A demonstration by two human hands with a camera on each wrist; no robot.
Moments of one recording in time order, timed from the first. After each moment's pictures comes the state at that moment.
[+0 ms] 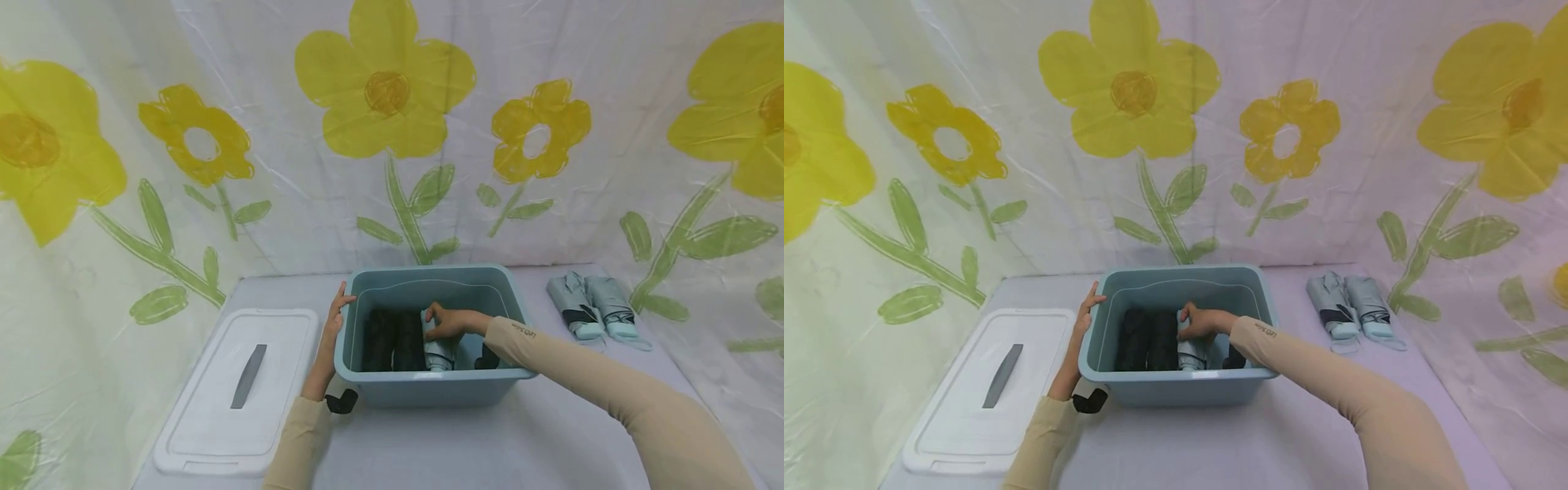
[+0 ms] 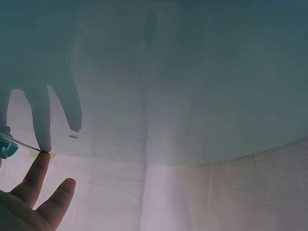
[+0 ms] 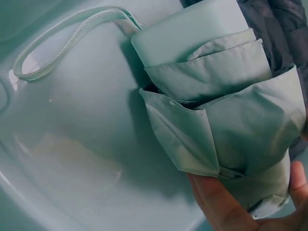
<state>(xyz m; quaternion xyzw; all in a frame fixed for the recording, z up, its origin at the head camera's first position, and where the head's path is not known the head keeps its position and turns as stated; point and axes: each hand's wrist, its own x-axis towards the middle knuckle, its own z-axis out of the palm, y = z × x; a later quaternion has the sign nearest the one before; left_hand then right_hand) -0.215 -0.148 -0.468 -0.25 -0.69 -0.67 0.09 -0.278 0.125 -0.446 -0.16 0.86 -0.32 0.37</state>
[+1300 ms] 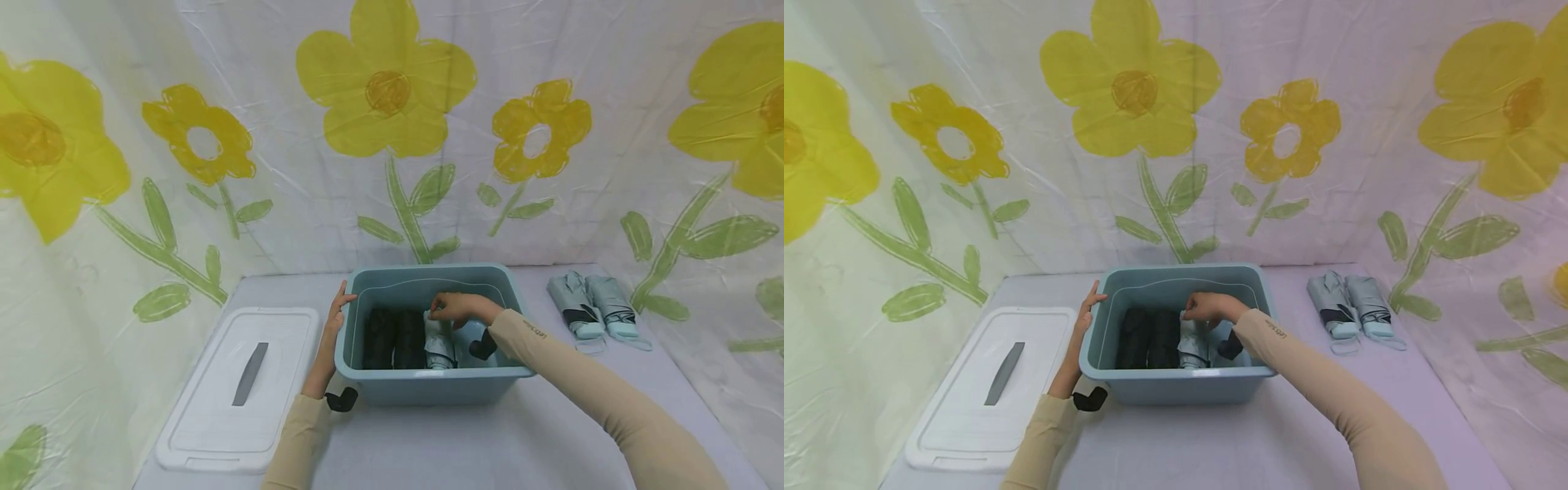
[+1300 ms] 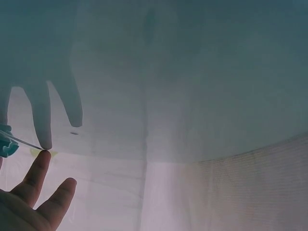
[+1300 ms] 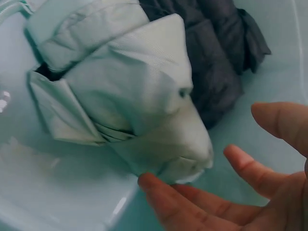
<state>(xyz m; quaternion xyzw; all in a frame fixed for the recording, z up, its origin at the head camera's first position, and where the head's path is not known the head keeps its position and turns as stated) -0.209 -0.146 -0.458 -0.24 -0.70 -0.67 0.08 -0.287 0.134 -0.416 -0.17 0.89 -0.27 0.34</state>
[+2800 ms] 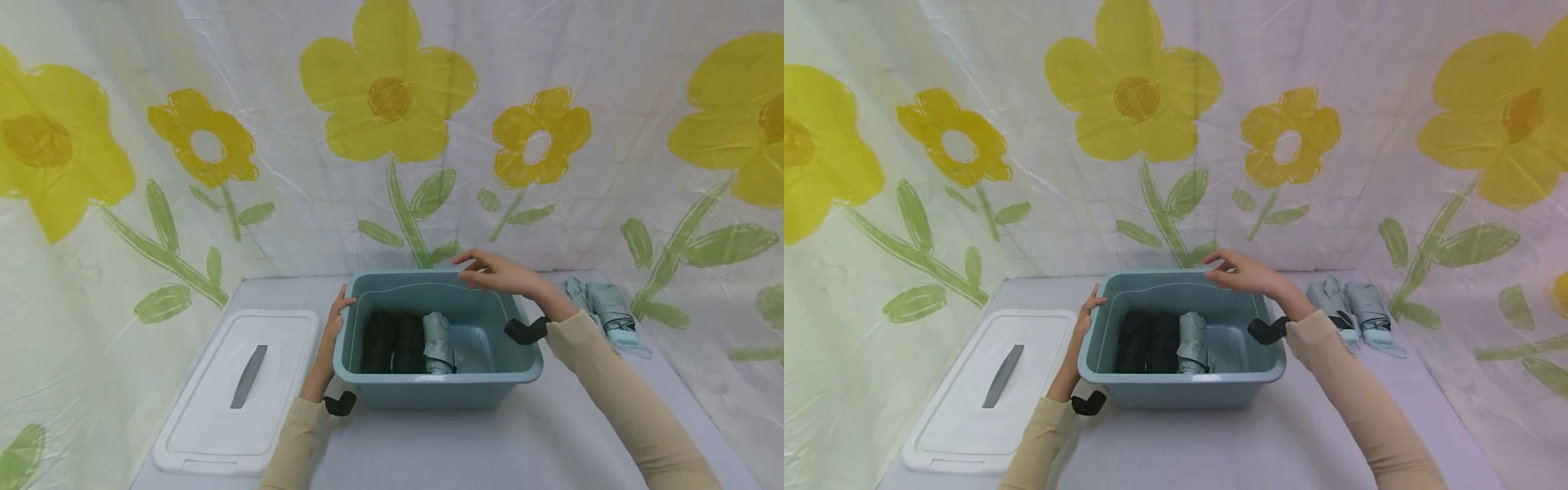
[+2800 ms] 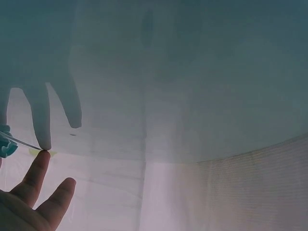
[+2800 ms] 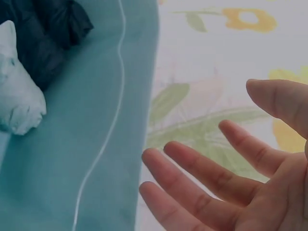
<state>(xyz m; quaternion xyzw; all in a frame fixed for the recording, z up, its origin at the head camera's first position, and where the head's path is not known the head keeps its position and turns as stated) -0.207 -0.145 -0.457 -0.25 -0.69 -0.68 0.09 -0.268 0.199 -0.332 -0.25 0.85 -0.41 0.20</state>
